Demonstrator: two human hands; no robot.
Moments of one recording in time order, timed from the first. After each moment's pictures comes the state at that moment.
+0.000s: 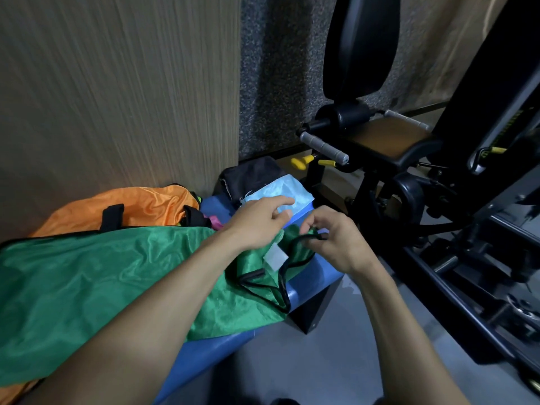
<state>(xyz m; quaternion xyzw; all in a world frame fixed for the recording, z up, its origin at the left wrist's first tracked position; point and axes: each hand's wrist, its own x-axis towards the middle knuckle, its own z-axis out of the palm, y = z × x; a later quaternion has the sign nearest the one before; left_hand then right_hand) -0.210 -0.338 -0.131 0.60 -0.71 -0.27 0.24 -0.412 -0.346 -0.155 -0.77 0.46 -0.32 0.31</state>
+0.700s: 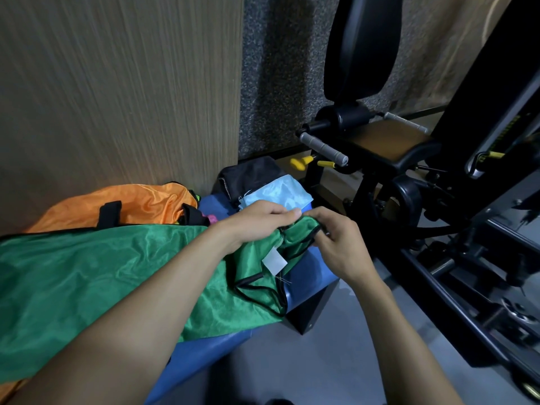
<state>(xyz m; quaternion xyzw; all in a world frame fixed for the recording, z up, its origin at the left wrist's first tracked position) -0.205 -0.349 -0.138 0.56 -0.60 -0.50 0.28 -0.404 -0.328 -0.146 -0.75 0.46 -0.39 0.28</state>
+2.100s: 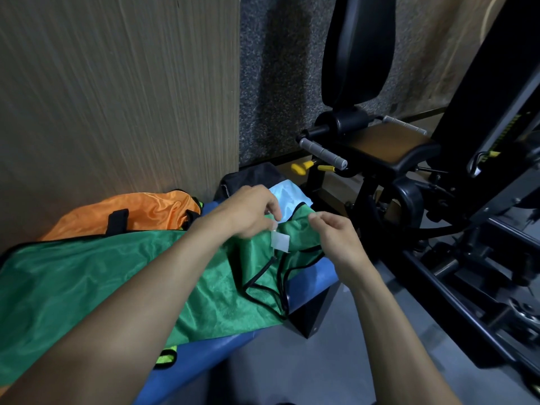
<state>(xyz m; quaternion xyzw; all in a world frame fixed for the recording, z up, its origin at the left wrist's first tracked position) -0.199 -0.330 -0.079 0.62 -0.75 -0.18 0.13 -0.394 -0.332 -0.142 -0.57 0.52 -0.43 0.47</state>
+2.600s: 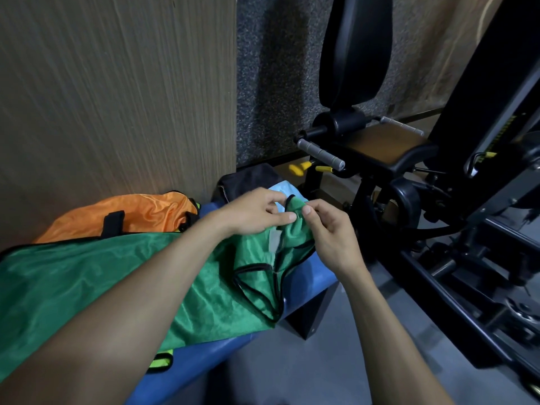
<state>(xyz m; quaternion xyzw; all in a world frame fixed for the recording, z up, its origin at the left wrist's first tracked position) -0.200 -0.350 -0.100 0.52 -0.74 -0.36 0.22 -0.395 -0.336 -0.145 -0.68 0.43 -0.49 0.33</state>
